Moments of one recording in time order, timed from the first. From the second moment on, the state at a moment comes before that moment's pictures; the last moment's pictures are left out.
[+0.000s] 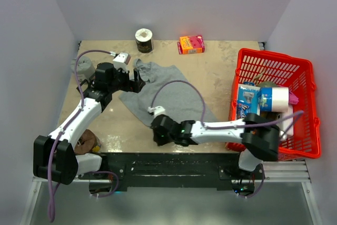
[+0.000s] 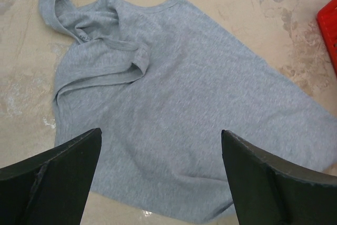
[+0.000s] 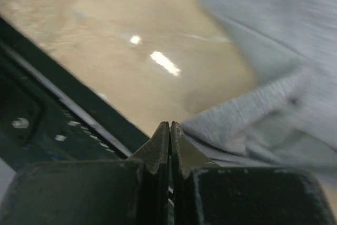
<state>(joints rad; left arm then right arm) -0.23 1.25 0.89 -0.10 0.29 -0.14 1.21 1.54 0.87 -0.16 0.19 0.69</state>
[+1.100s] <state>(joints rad) -0.21 1.77 1.05 -0.26 0.30 -0.08 1.02 1.52 0.89 -0.19 0.28 0.60</state>
